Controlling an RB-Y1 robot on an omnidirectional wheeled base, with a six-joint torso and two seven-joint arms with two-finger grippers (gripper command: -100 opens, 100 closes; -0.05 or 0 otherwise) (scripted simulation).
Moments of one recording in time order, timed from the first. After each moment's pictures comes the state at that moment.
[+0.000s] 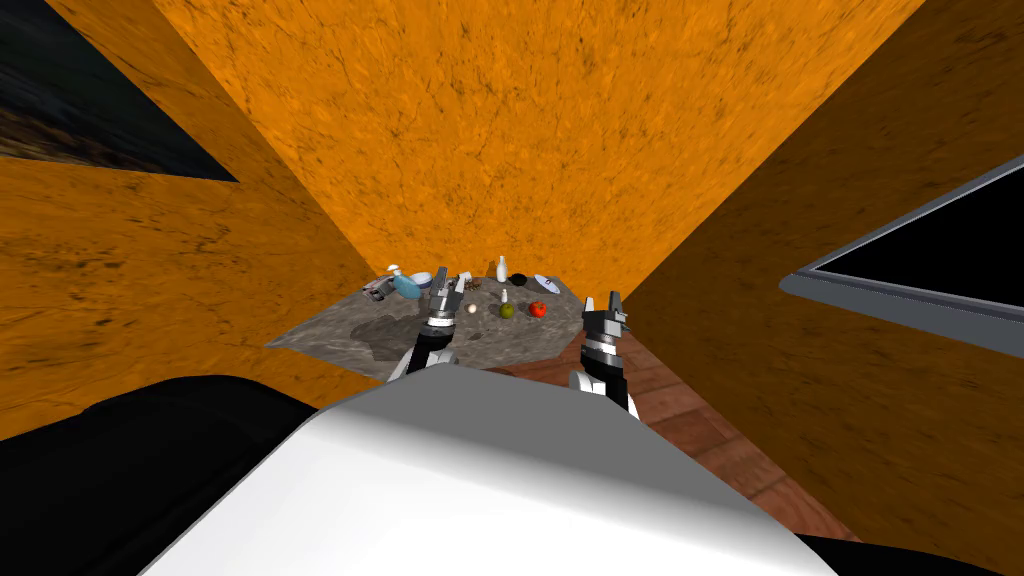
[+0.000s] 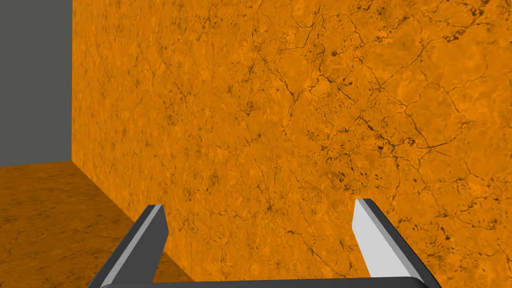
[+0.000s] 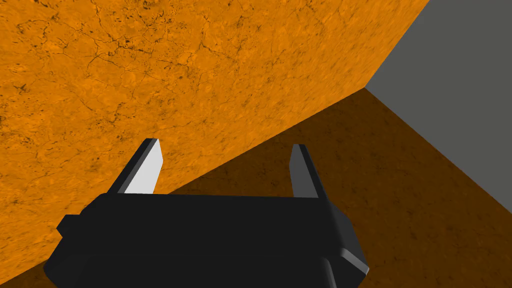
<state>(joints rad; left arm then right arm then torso) 0.49 0.03 -0.07 -2.24 -0.10 -0.54 0.16 0.49 0.04 0.07 -2.26 0.05 -0.40 -0.16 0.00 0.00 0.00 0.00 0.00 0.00</state>
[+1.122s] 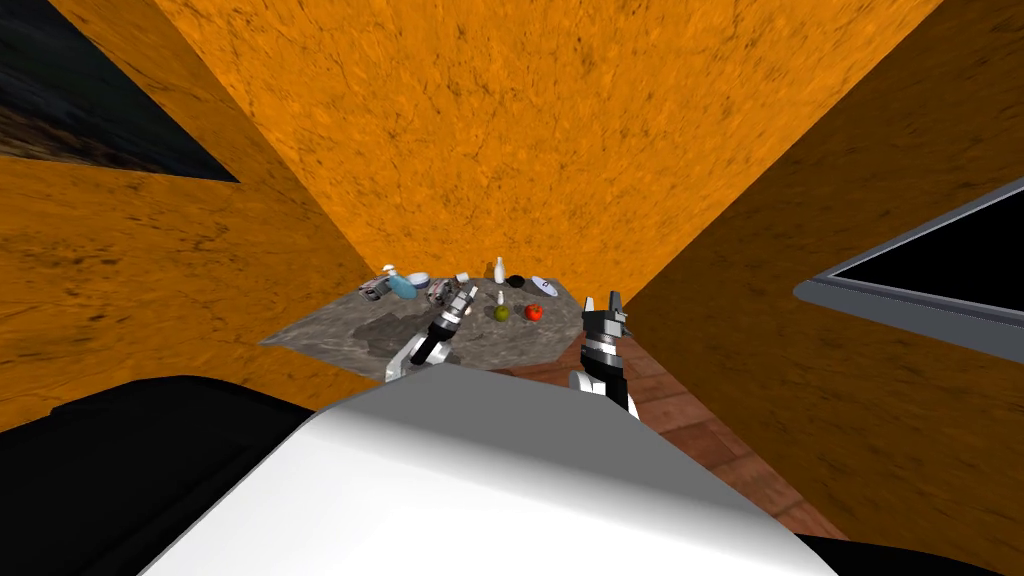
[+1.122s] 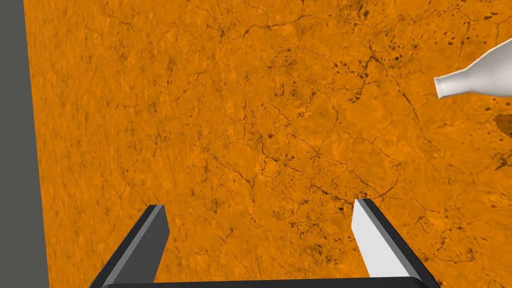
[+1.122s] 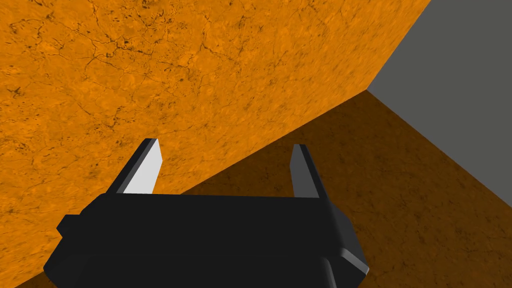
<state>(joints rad) 0.33 0.31 -0.08 -2.04 -0.20 -0.43 0.10 0.49 0.04 0.07 -2.26 0.05 -0.40 -0.16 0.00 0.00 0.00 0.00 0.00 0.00</state>
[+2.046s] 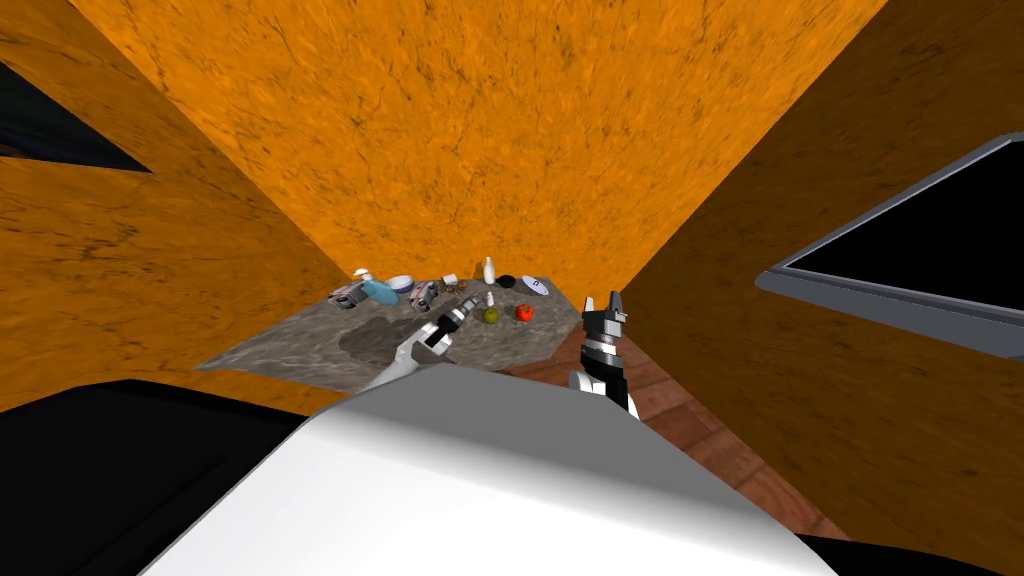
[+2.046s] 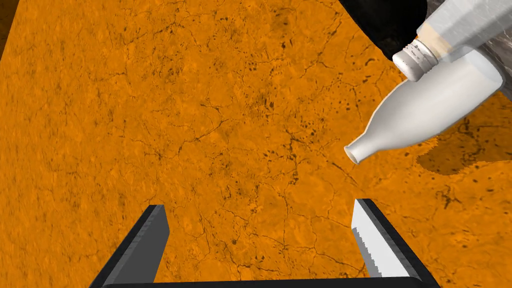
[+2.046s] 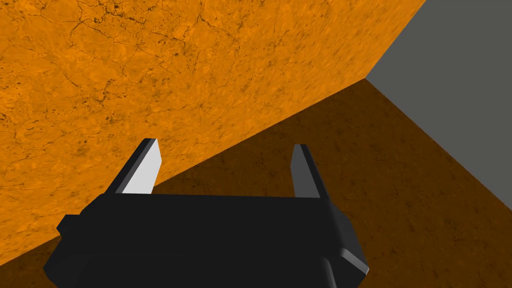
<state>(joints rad) 0.16 0.49 -0.16 -1.79 -0.31 -0.26 -0.02 0.49 0.04 0.07 -2.26 0.05 -0.40 -0.16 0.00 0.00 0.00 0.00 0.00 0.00</state>
